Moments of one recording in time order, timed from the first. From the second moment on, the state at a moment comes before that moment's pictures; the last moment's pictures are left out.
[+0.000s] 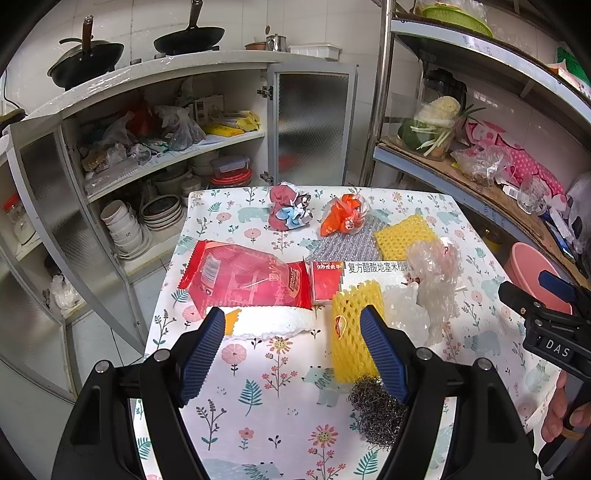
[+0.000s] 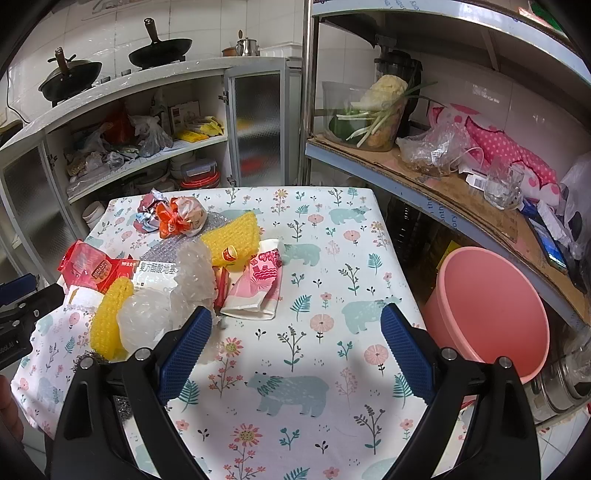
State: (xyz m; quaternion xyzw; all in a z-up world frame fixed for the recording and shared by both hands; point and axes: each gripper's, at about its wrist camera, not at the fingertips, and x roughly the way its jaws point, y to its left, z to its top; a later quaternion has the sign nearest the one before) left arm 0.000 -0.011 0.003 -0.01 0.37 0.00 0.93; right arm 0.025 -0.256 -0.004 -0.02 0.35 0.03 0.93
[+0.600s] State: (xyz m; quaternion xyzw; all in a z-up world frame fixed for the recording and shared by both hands) left arm -0.005 0.014 -0.015 -0.05 0.39 -0.05 0.92; right arm 0.030 -0.260 -0.017 -0.01 0.37 0.05 0.93
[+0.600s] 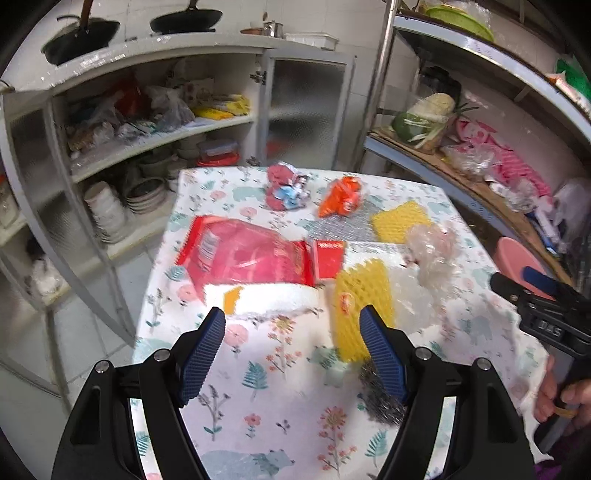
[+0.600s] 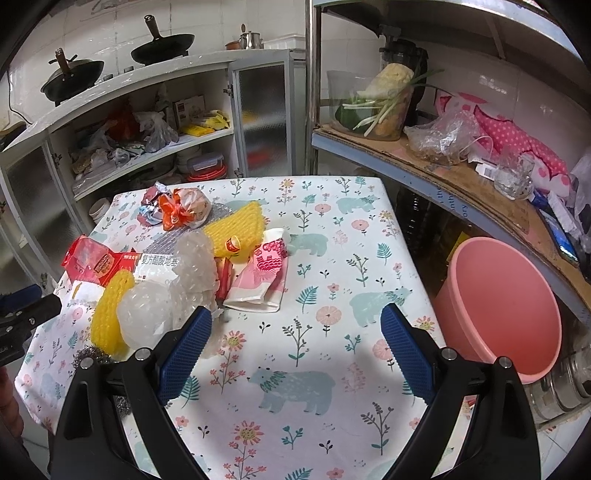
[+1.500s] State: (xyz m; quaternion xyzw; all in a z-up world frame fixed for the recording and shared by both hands) left arm 0.030 -0.029 -0.052 -0.05 0.45 -0.16 0.88; right arm 0.052 -0.219 -0.038 -0.01 0.41 0.19 0.89
